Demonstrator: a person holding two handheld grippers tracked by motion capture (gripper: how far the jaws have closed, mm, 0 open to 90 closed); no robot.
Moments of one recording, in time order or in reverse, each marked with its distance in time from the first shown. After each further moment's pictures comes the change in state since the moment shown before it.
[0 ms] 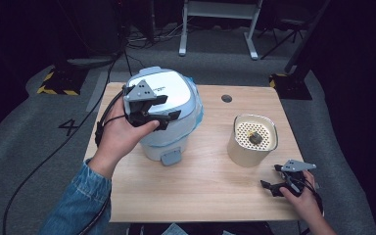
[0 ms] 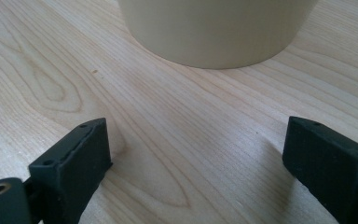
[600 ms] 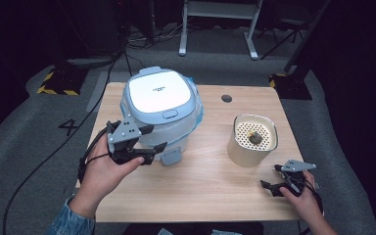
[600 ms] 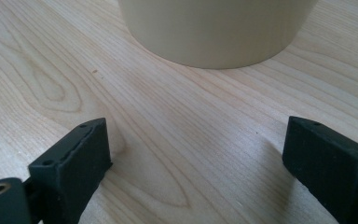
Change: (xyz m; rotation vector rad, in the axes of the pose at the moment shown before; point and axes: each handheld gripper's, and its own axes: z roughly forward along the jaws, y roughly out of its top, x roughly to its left) left arm -0.032 -0.063 -0.036 0.046 0.020 0.005; right arm 0.000 0.000 0.000 0.000 -0.001 -0.001
